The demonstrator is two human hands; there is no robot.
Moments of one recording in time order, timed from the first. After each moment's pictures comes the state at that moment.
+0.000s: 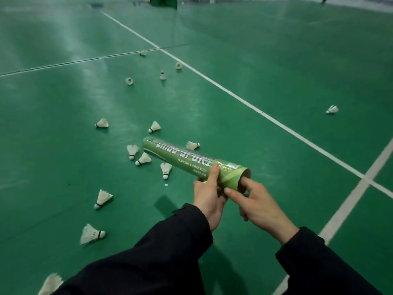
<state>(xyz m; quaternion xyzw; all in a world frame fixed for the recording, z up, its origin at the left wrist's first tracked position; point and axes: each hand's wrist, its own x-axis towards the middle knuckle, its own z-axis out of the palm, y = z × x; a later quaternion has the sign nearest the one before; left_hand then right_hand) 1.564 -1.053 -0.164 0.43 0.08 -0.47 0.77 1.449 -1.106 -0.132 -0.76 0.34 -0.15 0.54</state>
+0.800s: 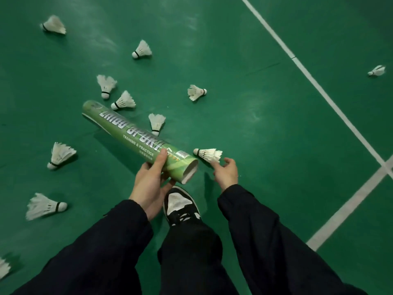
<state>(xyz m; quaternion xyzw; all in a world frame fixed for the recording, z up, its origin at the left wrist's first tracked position) 1.721 -1.037 -0.316 0.52 0.20 -0.48 0.68 1.602 -1.219 -0.445 -0.57 0.65 -0.06 0.49</state>
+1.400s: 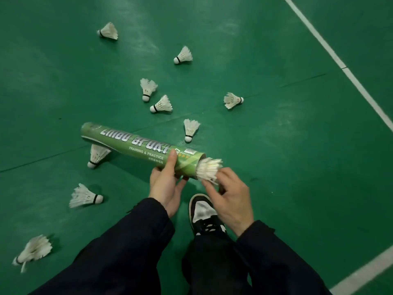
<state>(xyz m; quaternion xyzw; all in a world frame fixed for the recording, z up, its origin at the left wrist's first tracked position) 1.756 -1.021 -0.338 0.50 0.29 -0.37 0.73 1.629 -1.123 -0.342 -0.87 0.26 -0.13 0.40</state>
